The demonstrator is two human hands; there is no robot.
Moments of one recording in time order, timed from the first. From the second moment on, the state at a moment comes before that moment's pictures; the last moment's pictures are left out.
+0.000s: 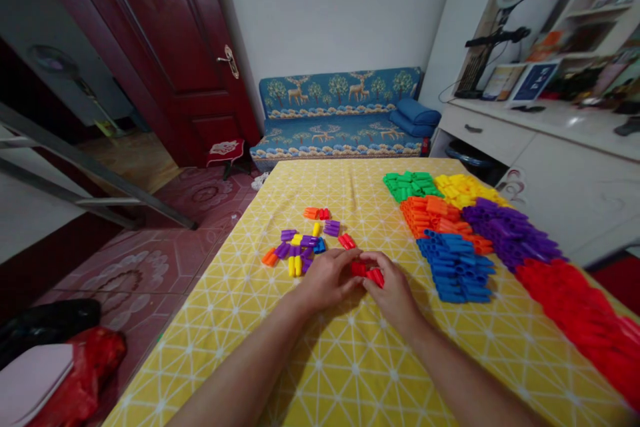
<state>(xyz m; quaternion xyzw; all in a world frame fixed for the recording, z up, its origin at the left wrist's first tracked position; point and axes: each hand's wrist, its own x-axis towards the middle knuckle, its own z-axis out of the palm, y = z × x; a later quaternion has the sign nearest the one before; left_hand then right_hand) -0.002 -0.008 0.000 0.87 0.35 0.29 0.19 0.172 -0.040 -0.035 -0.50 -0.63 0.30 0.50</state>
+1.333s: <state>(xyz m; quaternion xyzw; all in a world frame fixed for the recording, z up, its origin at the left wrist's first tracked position) -0.005 -0.003 -0.007 0.81 0.37 0.34 0.31 0.469 -0.121 0.017 -0.79 -0.43 0.01 0.44</state>
